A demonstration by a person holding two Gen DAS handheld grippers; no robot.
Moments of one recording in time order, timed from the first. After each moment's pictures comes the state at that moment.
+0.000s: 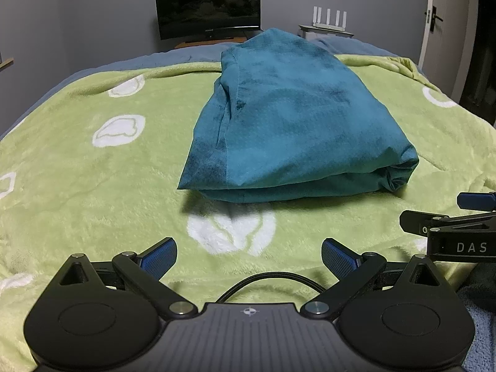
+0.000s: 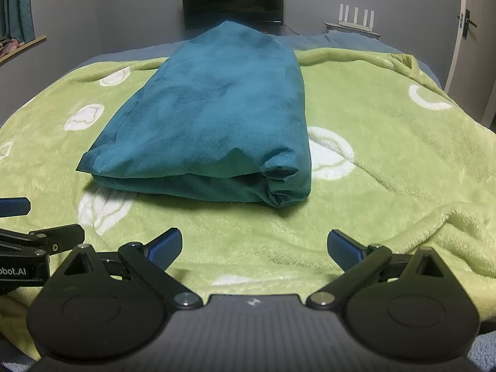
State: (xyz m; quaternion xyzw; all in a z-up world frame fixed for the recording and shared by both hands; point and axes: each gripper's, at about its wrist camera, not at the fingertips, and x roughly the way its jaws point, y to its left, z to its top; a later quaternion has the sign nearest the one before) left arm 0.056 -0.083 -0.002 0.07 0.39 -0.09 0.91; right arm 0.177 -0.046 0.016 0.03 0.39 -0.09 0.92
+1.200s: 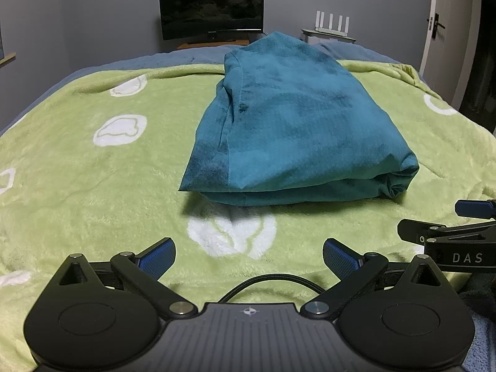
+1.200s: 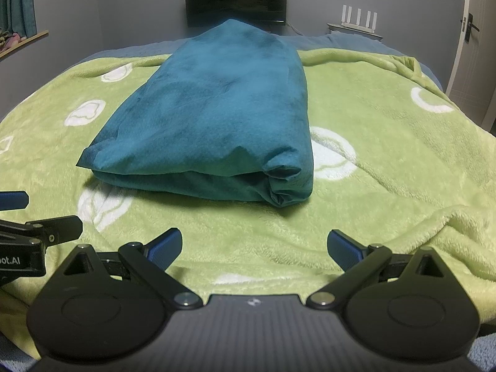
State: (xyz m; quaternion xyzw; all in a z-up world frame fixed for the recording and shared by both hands) left arm 0.056 -0.083 0.000 0.06 0.39 -0.08 0.92; right arm 0.177 -0.045 0.015 0.02 0.39 -0.09 0.92
